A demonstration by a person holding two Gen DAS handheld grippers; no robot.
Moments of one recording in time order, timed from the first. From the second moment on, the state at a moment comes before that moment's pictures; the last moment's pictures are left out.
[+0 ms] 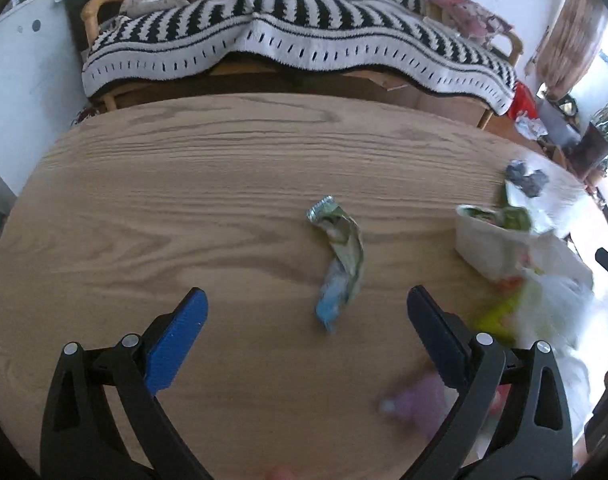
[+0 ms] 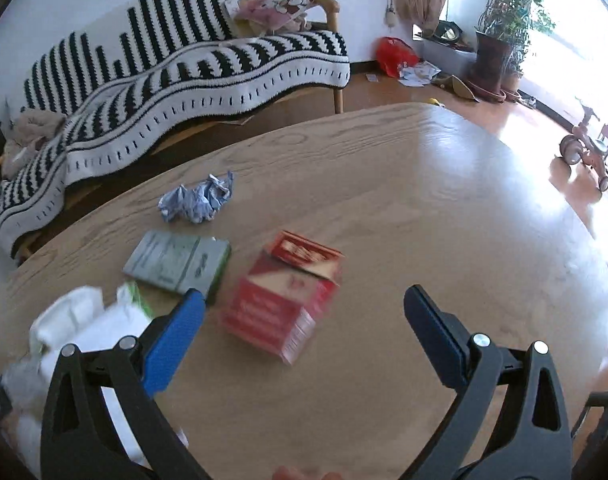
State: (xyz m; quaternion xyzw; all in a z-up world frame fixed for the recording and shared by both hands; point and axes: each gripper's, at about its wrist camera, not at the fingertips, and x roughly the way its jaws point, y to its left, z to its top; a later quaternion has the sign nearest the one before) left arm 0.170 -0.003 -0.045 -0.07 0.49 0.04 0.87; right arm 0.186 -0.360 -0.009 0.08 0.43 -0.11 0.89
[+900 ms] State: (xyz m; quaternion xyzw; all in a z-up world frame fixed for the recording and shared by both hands) left arm 0.193 0.006 -0.077 -0.04 0.46 0.08 0.88; right arm 0.236 -0.354 -0.072 0.06 0.46 -0.11 0.88
